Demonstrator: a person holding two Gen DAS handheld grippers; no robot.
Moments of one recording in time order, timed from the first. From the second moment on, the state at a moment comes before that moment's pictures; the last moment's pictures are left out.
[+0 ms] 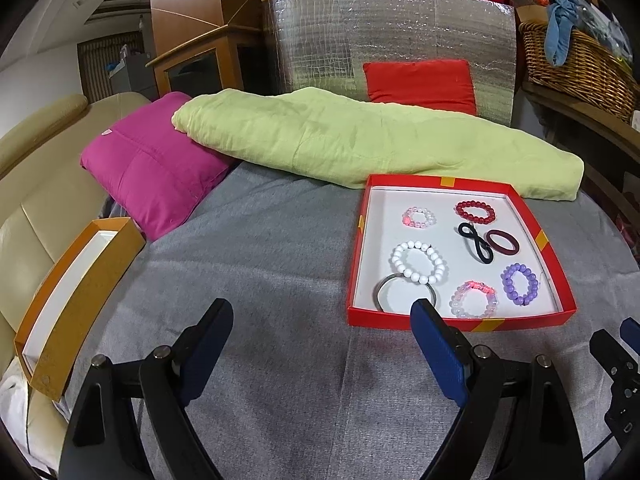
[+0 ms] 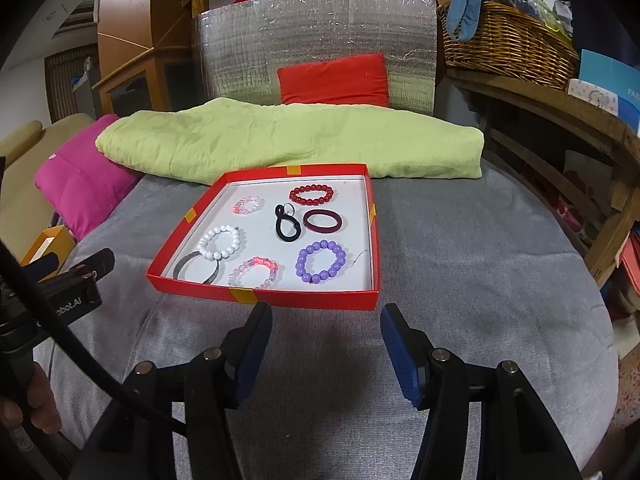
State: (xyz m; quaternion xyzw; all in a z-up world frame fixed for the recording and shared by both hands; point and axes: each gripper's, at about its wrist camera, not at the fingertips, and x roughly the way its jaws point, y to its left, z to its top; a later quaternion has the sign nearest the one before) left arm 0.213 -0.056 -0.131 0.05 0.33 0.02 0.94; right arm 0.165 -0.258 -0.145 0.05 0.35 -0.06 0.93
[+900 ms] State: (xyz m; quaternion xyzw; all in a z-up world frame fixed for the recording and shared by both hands) left arm 0.212 -0.055 -0.129 0.04 0.33 0.02 0.94; right arm 0.165 -0.258 -0.145 0.05 0.35 -0.06 0.93
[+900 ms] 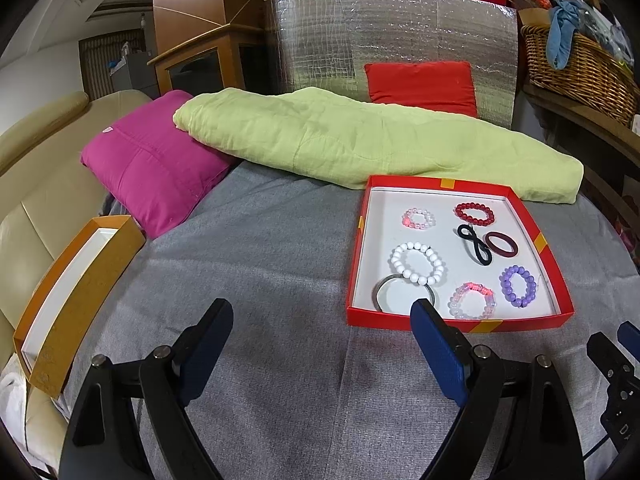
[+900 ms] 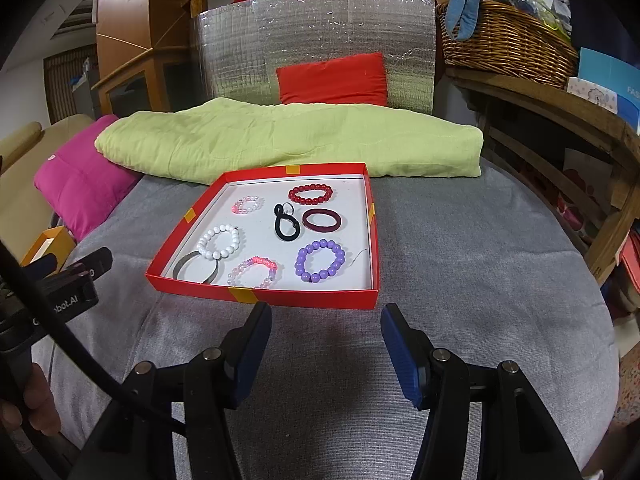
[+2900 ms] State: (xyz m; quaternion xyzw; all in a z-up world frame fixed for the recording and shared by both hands) left arm 0.214 -0.041 -0.128 0.03 0.33 0.03 0.94; right arm 0.170 -0.244 -0.150 0.05 0.35 -0.06 0.93
